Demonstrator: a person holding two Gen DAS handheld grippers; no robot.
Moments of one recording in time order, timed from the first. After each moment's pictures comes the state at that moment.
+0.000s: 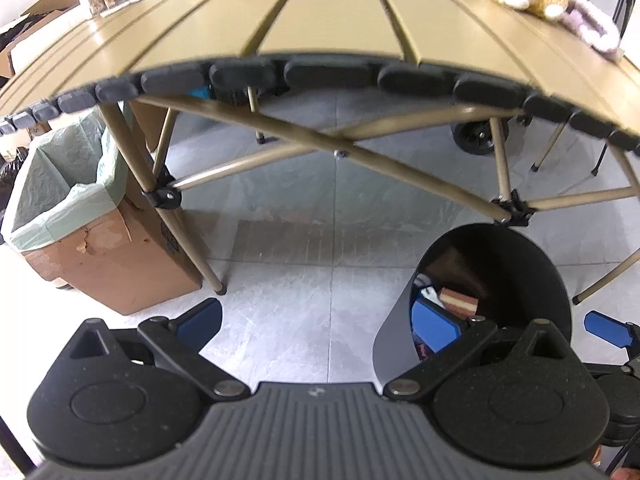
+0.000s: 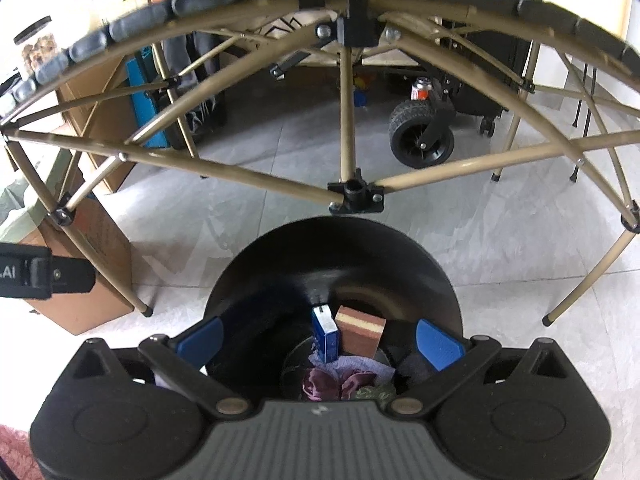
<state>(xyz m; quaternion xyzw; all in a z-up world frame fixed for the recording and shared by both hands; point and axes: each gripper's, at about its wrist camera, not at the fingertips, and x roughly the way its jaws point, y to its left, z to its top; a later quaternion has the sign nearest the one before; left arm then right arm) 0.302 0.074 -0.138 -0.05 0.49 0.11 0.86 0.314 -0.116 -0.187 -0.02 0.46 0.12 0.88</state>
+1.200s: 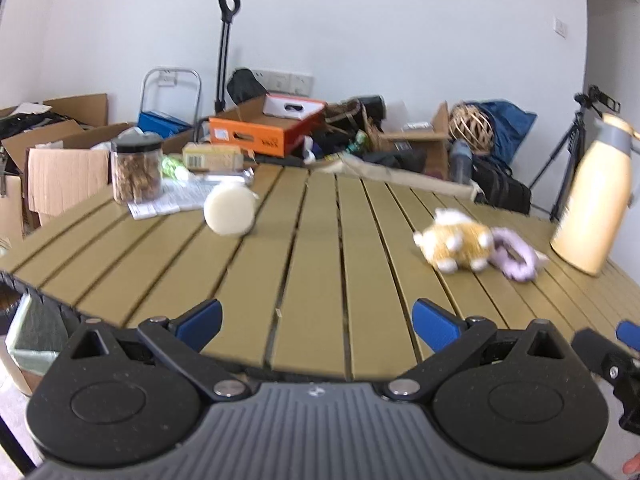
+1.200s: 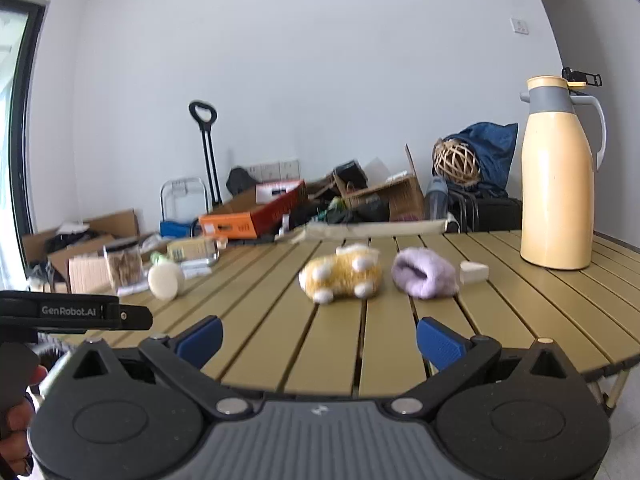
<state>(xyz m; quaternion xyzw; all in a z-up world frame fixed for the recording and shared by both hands) 0.278 0.088 -0.008 -0.10 0.22 0.10 0.97 0.278 -0.171 -0.025 0.04 0.13 0.19 0.97</state>
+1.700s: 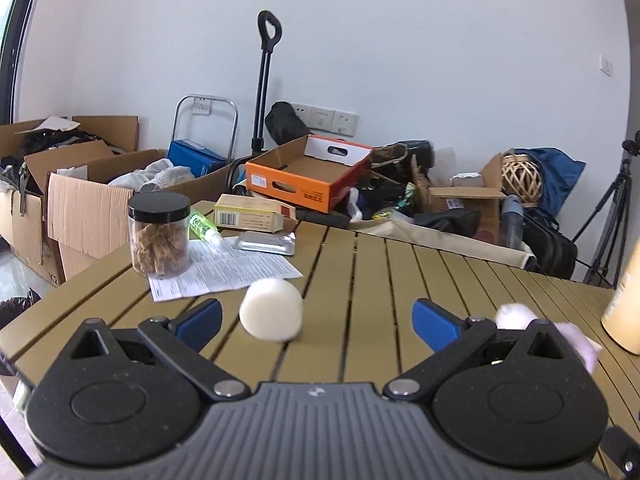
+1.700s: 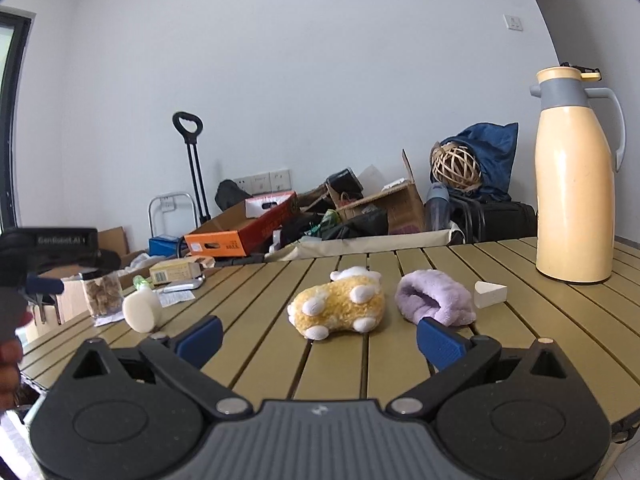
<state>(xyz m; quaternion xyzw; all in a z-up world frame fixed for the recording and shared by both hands) 0.359 0.154 0.031 -0.11 0.18 0.15 0.97 0.344 -0.150 -0.026 0.05 0.13 0.18 0.97</state>
